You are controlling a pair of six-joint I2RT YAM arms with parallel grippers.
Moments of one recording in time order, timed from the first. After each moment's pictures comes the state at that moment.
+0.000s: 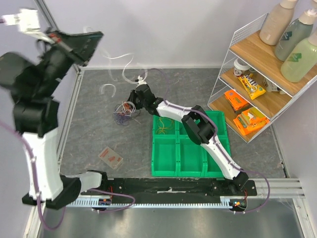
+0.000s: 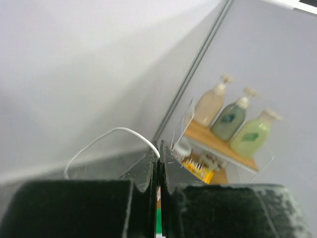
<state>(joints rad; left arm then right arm) -0.15 1.26 2.02 -0.46 0.44 -0.59 0.81 2.54 2.03 0.08 -0.12 0.77</state>
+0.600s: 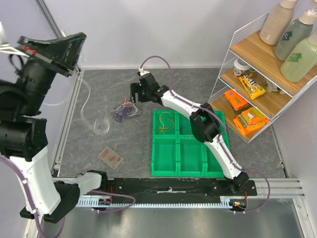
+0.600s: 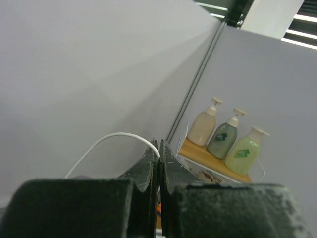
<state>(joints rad) -0.15 1.17 2.20 -0.50 0.34 -0.58 0.74 2.52 2.20 -0.31 -0.01 0.51</state>
